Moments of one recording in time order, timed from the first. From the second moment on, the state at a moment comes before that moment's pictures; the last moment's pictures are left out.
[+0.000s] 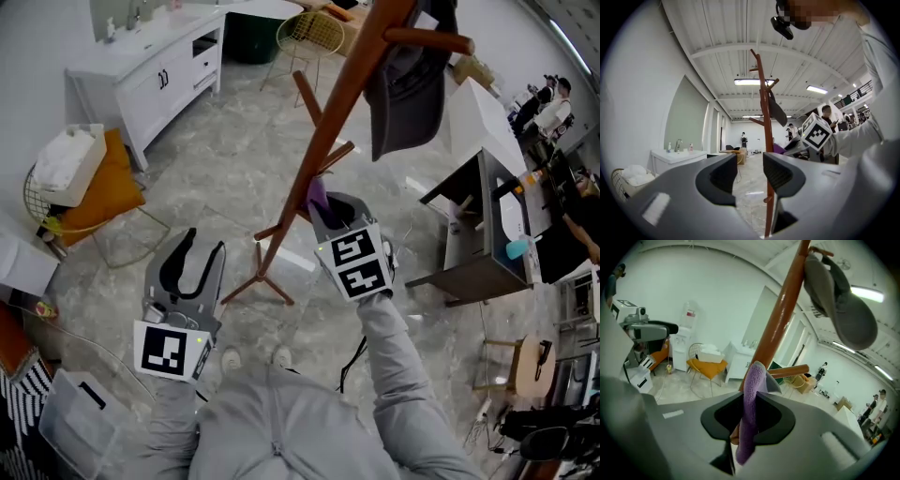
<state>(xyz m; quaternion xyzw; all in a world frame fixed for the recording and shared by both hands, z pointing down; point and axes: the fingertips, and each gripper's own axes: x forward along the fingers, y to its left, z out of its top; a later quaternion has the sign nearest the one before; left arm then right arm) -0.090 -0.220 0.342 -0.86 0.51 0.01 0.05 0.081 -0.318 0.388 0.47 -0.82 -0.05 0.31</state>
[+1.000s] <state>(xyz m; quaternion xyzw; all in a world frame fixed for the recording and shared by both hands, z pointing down) -0.118 -0.234 0.361 -0.86 0.52 0.02 0.02 0.020 -0.265 0.435 0.32 -0.80 -0.14 0.49</state>
